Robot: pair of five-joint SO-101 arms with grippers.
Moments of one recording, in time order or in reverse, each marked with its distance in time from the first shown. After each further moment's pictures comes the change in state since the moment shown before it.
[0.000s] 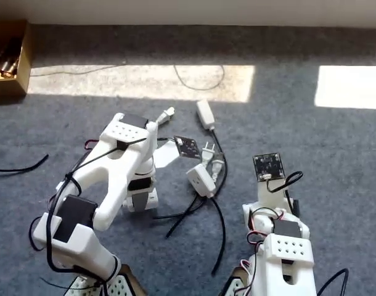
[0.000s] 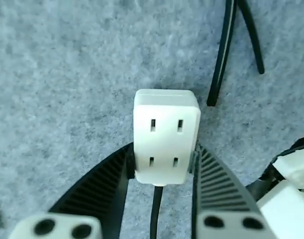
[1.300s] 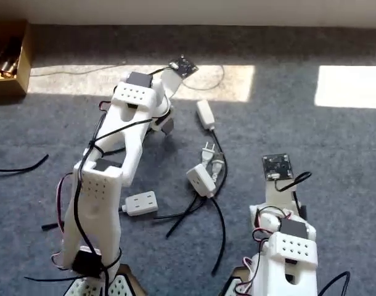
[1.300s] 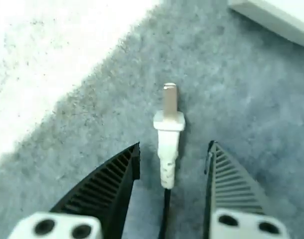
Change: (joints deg) left arm -4.7 43.1 -62.9 -10.2 26.5; right arm 5.8 0.0 -3.1 6.3 1.2
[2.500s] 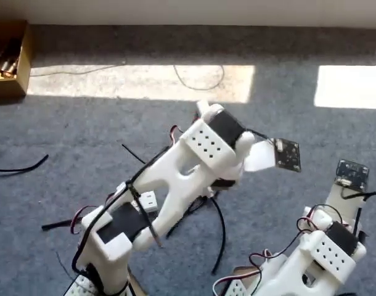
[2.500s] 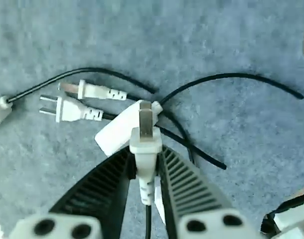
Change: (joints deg) left arm 35.8 -34.1 19.1 24.9 -13.9; right arm 32.4 0.0 -13.8 10.7 6.5
